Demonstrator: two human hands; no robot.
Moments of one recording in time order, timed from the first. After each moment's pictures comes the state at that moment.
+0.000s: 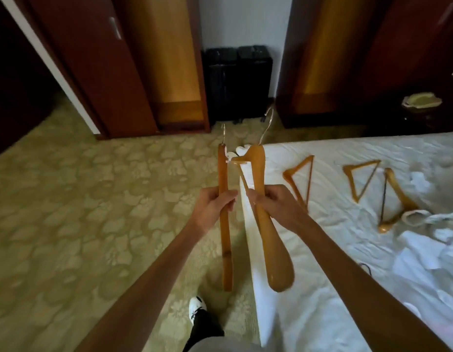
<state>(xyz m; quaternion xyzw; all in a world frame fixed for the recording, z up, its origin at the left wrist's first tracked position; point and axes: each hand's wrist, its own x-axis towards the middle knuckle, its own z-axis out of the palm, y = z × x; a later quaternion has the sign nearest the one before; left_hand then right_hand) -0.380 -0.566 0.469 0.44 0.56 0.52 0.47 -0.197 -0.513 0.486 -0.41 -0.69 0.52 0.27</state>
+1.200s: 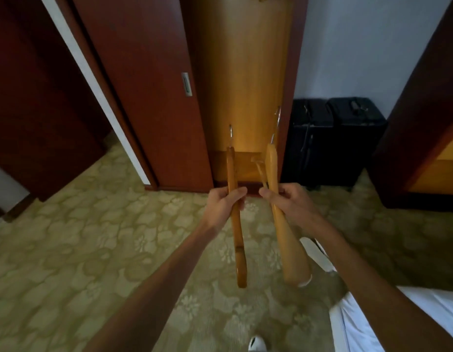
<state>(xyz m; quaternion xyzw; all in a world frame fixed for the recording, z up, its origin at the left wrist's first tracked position) -0.936 0.011 0.509 0.39 0.62 0.57 0.37 -0.766 0.102 0.517 -0.36 -0.74 0.51 0.26</state>
